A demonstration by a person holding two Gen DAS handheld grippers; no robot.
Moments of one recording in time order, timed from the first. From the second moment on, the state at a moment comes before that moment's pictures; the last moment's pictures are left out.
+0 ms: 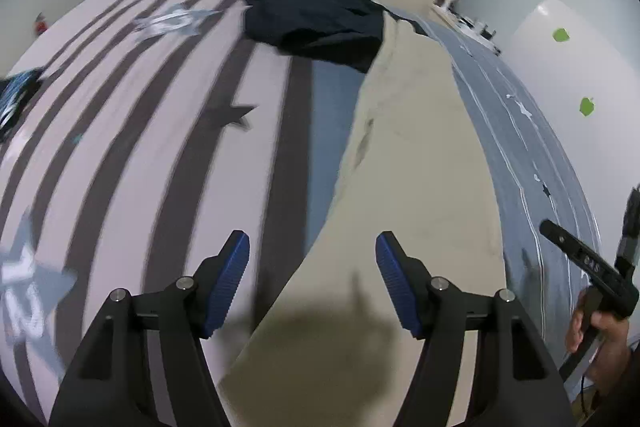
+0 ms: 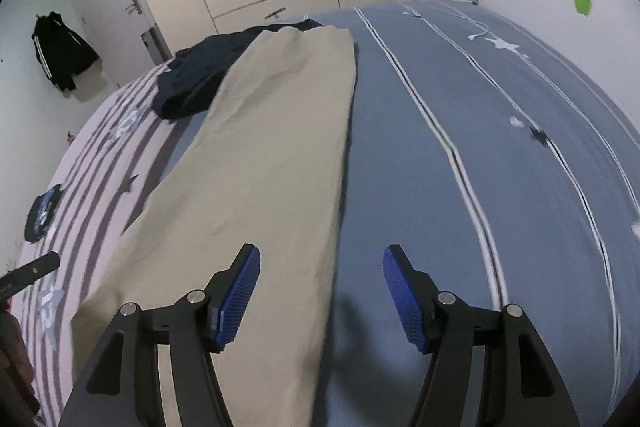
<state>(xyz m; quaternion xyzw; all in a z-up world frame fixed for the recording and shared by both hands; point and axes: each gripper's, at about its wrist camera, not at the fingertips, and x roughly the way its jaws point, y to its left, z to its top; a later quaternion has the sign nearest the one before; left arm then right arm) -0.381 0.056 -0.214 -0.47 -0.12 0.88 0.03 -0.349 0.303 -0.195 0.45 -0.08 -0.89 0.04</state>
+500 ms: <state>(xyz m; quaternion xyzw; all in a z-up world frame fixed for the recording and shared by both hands) -0.551 0.118 -0.259 -0.48 -0.07 0.87 0.10 -0.489 0.324 -0.241 0.47 -0.12 -0.87 0.02</state>
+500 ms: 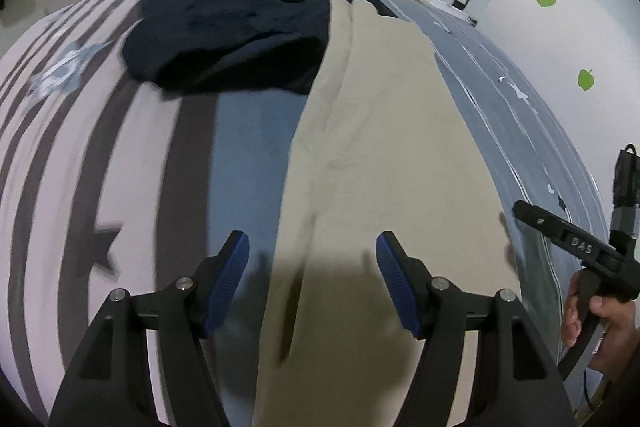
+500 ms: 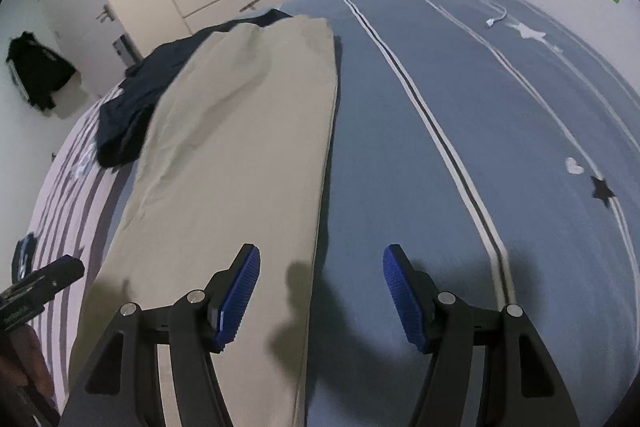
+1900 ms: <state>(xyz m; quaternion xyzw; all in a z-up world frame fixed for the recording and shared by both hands) -0.730 0.150 -0.262 -0.39 -0.01 0.91 0.15 -0.657 0.308 -0.264 0.42 -0.07 -0.90 0.01</state>
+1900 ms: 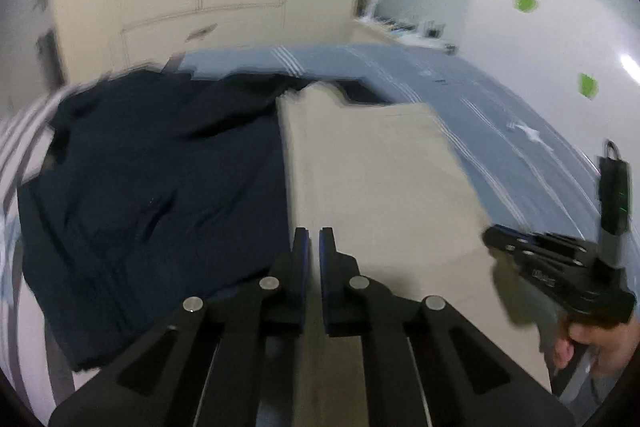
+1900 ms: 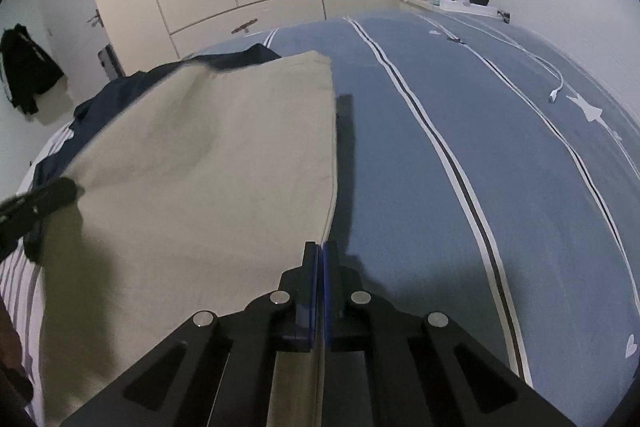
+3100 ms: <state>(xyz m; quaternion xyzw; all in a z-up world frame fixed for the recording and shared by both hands) -0.209 0.002 -0.253 -0.51 -0.11 0.85 0.02 -0.244 0.259 -0.250 0.51 -0.03 -0.86 0.08</state>
